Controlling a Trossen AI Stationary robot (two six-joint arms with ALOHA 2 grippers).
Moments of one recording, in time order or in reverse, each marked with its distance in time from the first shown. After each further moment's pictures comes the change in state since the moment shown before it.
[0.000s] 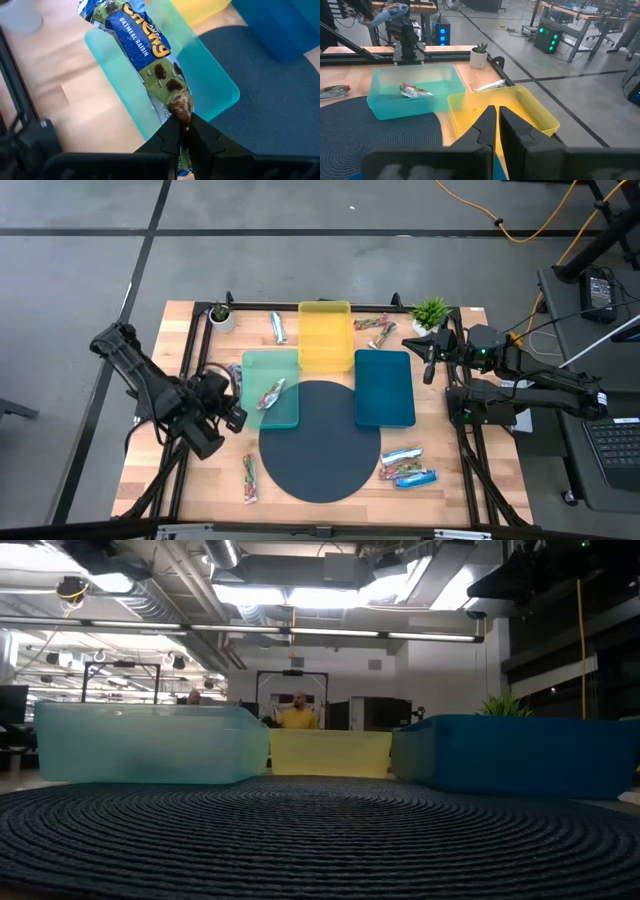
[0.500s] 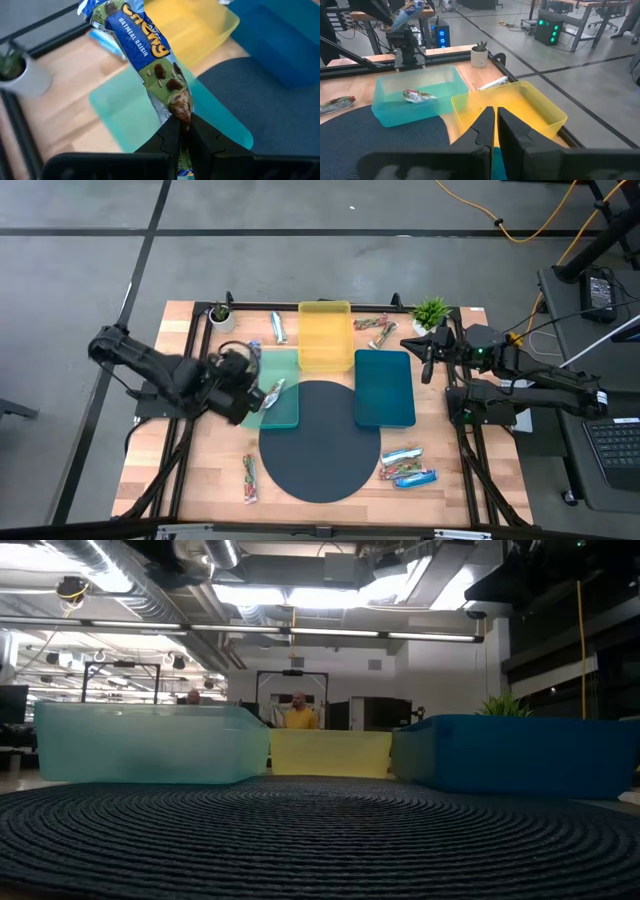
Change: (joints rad) left arm 0.311 -0.022 0.000 0.207 -0.053 0.522; right arm 0.000 0.023 0.000 0.006 -0.001 0.097
